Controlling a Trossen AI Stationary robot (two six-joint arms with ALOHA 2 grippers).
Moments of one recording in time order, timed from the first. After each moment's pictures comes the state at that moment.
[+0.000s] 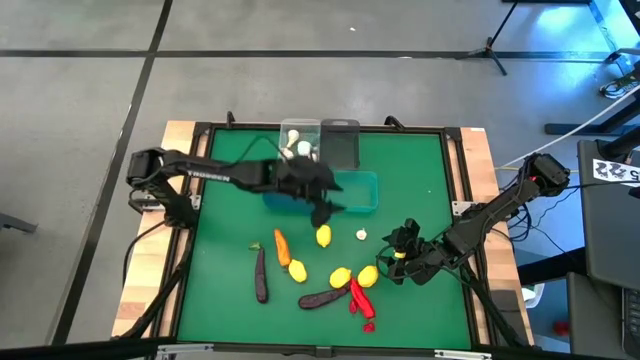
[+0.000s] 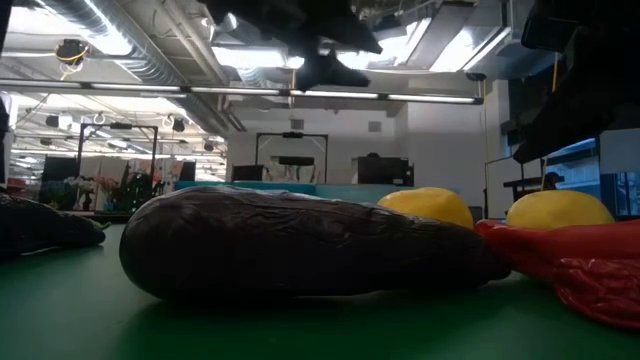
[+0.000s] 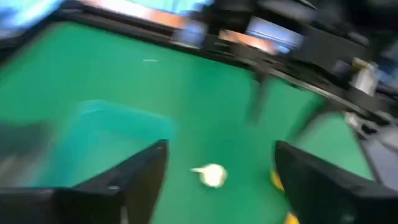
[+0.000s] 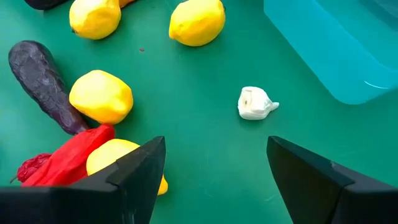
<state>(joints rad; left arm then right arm) 0.05 1.65 1.21 -0.07 0.04 -0.22 0.65 1.32 0.70 -0.37 0.59 0.92</state>
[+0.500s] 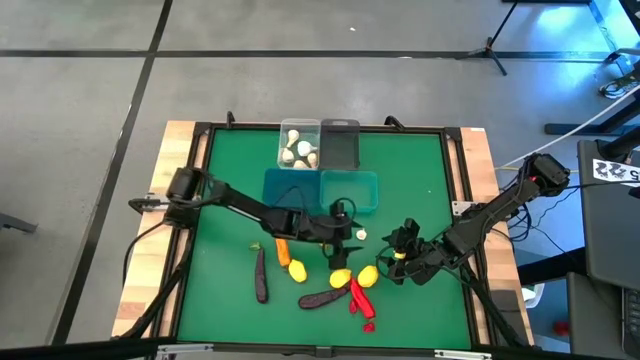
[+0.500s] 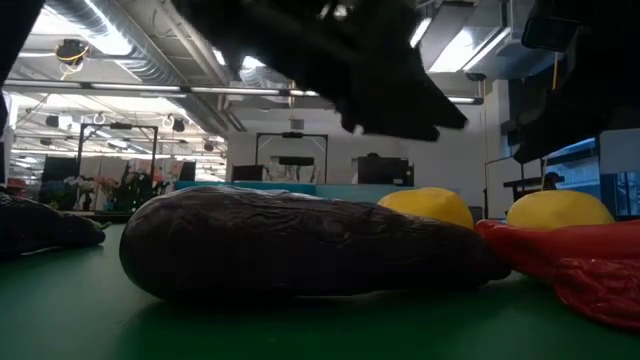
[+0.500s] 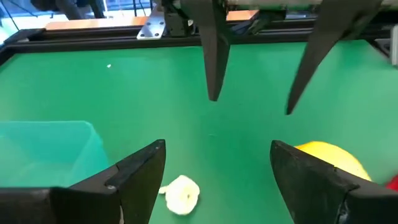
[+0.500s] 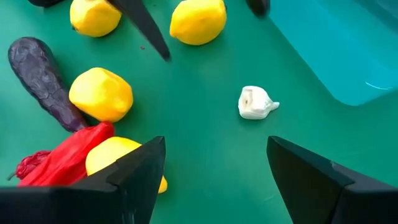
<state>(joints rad) -0.16 2.01 1.21 0.36 -0.23 -0.03 0.65 1.32 0.70 -0.37 0.59 0.91</state>
